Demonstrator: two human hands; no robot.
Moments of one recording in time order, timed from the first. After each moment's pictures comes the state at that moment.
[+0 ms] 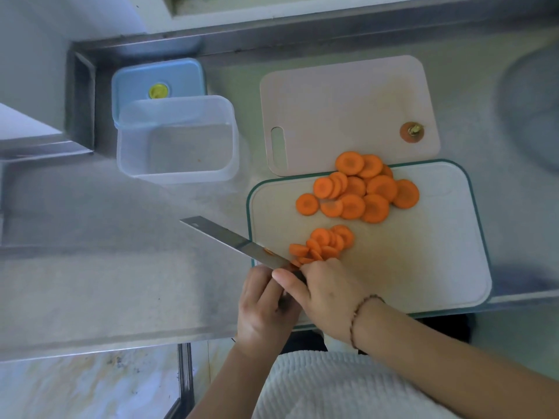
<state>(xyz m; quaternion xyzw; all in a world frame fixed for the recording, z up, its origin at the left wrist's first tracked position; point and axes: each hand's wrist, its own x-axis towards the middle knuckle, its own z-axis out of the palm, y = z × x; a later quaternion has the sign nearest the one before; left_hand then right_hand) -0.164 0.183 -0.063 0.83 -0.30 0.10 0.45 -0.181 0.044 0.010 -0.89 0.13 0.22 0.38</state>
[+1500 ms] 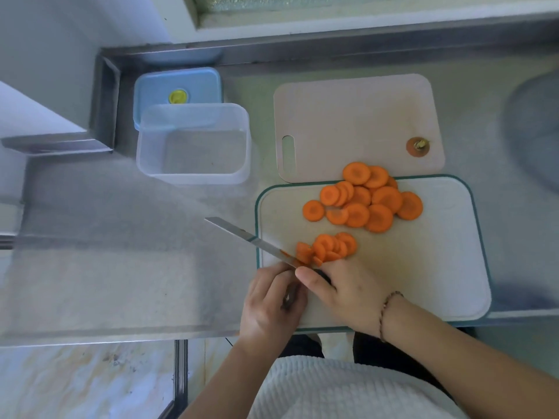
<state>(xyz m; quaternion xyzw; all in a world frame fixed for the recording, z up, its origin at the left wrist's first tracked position) -0.165 0.184 -0.061 0.85 -0.28 0.06 0.44 -0.180 0.015 0.007 -0.88 0.09 0.19 0.43</state>
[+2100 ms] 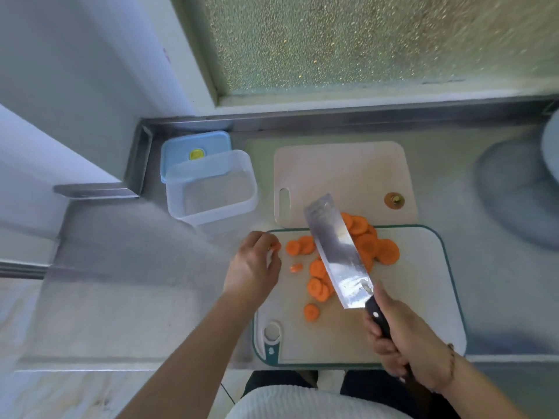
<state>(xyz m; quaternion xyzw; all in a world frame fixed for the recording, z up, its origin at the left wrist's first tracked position) -0.052 0.152 -0.035 0.90 -0.27 -0.02 0.35 -0.217 -0.044 0.062 -0.57 0.39 0.29 0.67</state>
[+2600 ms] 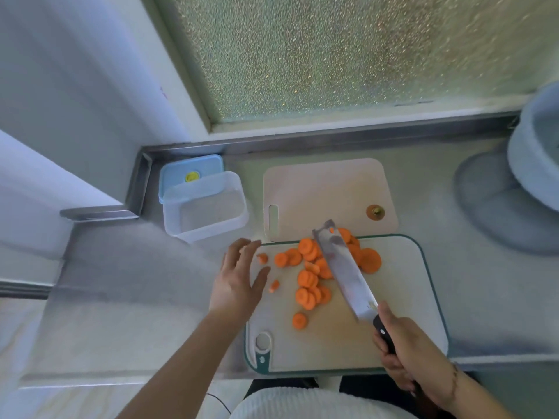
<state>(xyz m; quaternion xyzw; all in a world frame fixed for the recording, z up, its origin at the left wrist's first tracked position) -0.063 0.164 -0.027 0.90 -0.27 0.03 0.34 -0.250 -0.064 0.057 -0.60 0.41 0.24 0.64</state>
